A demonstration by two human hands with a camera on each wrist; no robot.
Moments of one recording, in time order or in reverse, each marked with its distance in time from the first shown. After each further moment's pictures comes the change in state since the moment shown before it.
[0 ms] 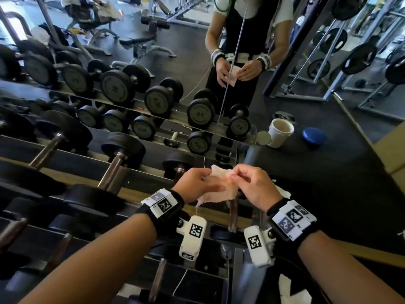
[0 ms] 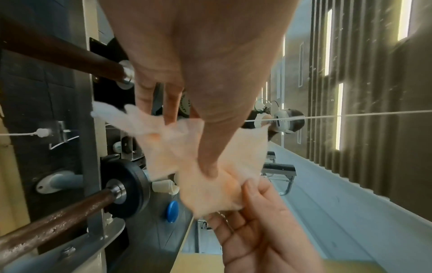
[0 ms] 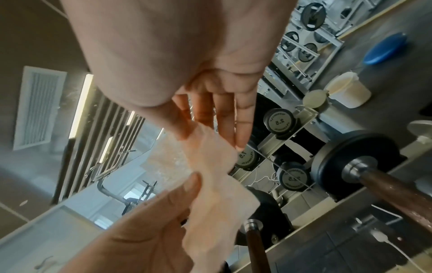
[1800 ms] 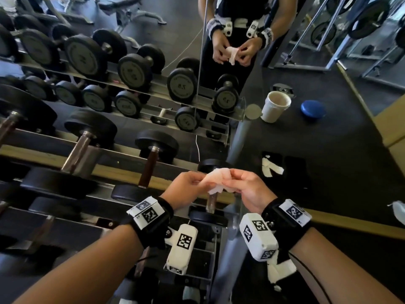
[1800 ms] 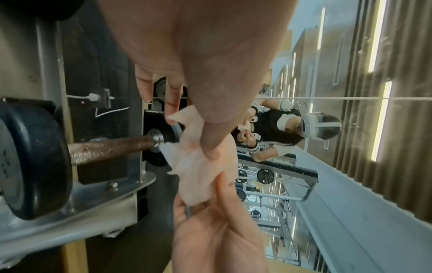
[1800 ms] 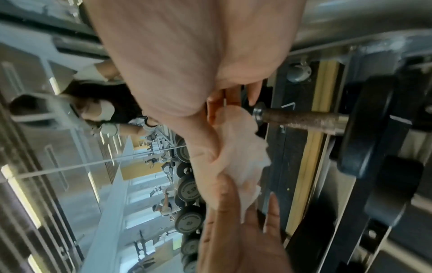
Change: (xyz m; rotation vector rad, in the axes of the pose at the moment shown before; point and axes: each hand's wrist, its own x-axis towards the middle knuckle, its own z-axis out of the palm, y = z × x) left_hand -0.001 -0.017 0.088 -0.134 -0.059 -0.085; right_hand -0.036 0.099 -0.010 0.702 -0.116 0.440
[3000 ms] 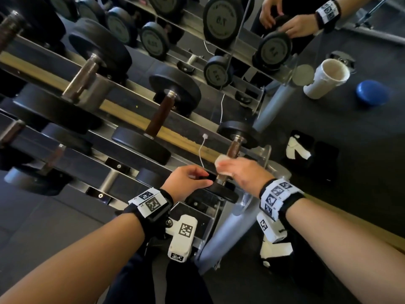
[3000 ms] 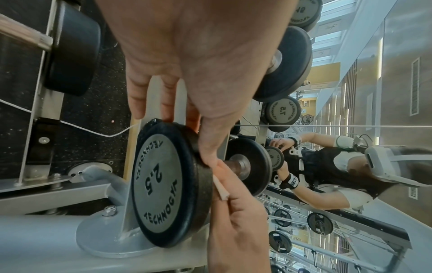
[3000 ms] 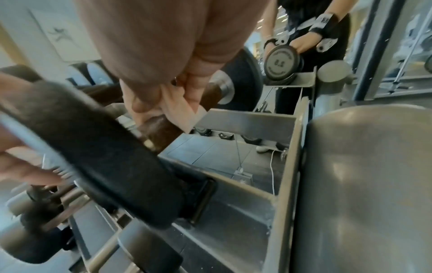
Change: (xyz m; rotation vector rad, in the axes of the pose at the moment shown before) left_hand 0.003 -0.130 0.047 -0.132 0.194 -0.340; right_hand 0.078 0.096 -0.029 -1.267 -0.531 -0.499
